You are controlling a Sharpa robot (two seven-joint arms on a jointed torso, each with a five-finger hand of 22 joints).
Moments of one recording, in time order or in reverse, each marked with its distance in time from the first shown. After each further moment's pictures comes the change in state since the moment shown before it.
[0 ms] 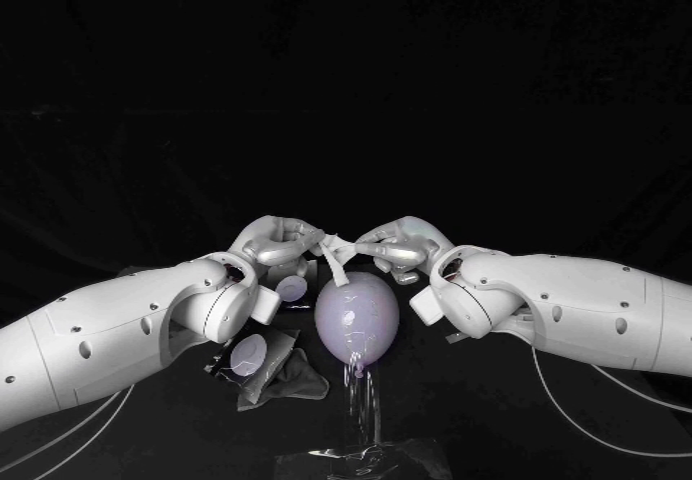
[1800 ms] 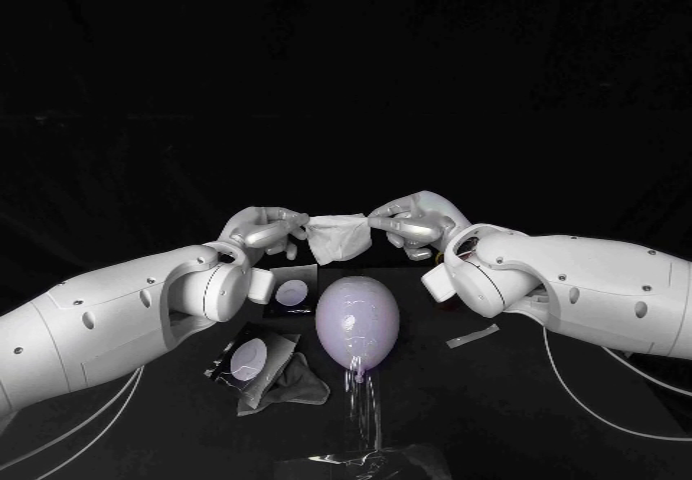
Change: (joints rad) left arm 0.036 0.035 0.001 -0.110 0.214 -0.011 0.033; left_hand 0.004 -0.056 -0.013 -0.106 0.002 0.029 -0.014 0.023 0.001 0.076 0.000 0.056 0.020 0.008 -0.015 0.003 0.018 -0.001 -0.009 -0.009 0.008 0.003; right arm 0.057 -0.031 0.021 -0.020 -0.018 -0.003 0.036; right_hand -0.003 -0.003 0.006 -0.006 0.000 -0.001 -0.001 0.006 0.000 -0.001 0.001 0.000 -0.001 -0.002 0.002 -0.001 -0.001 0.000 -0.002 0.002 0.004 0.000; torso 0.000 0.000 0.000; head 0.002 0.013
